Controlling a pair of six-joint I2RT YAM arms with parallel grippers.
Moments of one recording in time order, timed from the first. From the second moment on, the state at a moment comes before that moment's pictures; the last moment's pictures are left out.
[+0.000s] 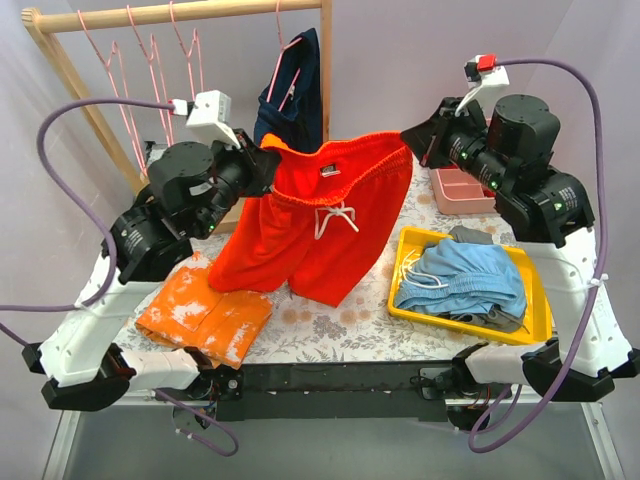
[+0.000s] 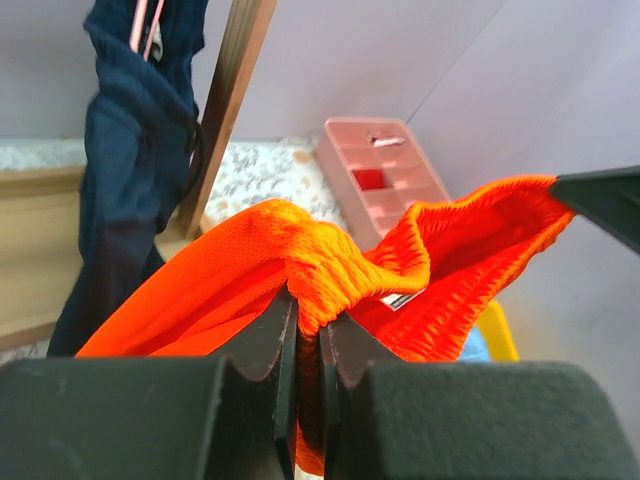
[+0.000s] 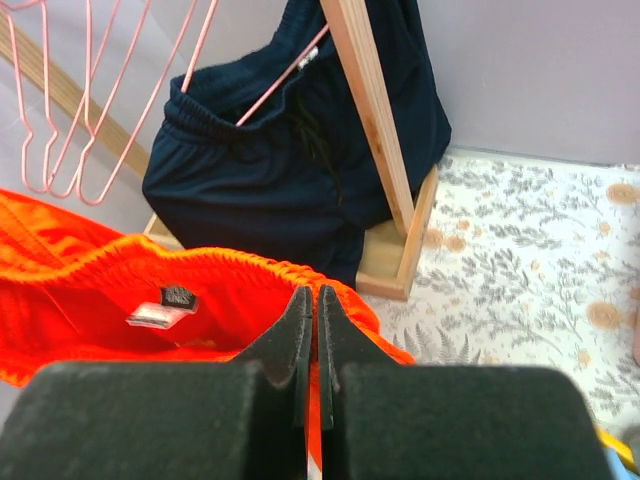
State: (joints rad) left arm -0.85 1.19 1.81 -0.69 -0.42 -0.47; right arm 0.52 1.29 1.95 -0.80 -0.05 0.34
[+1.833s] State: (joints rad) left arm -0.22 1.61 1.99 -0.53 -0.38 -0.21; right arm 0.52 1.01 0.89 -0.57 -0.11 0.35
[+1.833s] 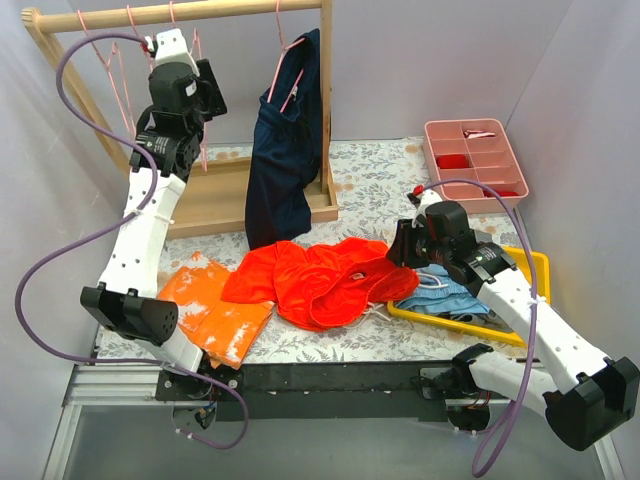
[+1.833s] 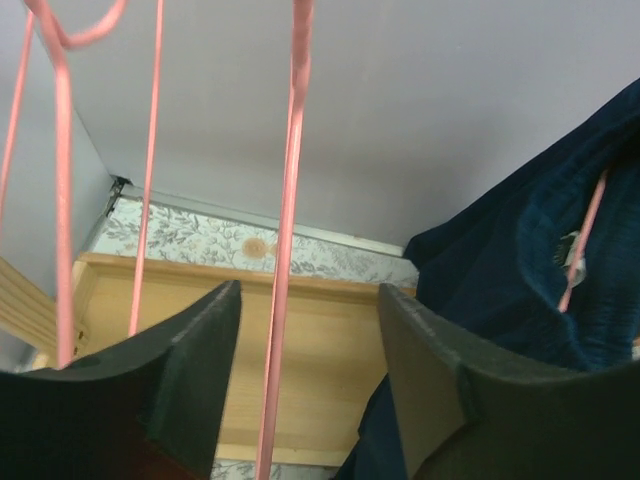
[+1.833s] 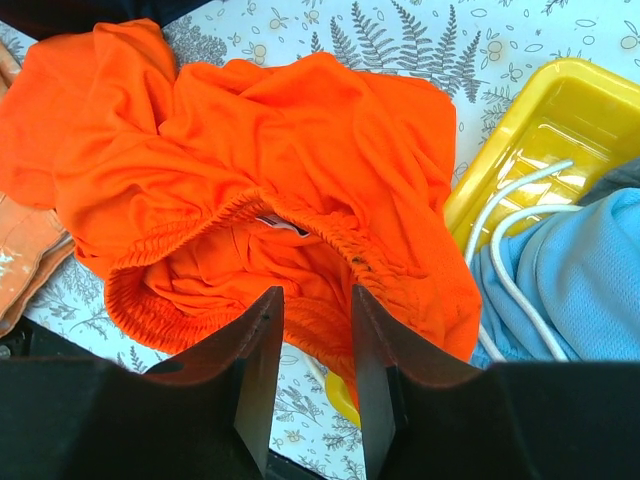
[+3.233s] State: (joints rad) left arm -0.22 1.32 1.77 -0.62 -0.30 -0.20; right arm 0.52 1.02 0.87 -0.55 -0.12 0.34
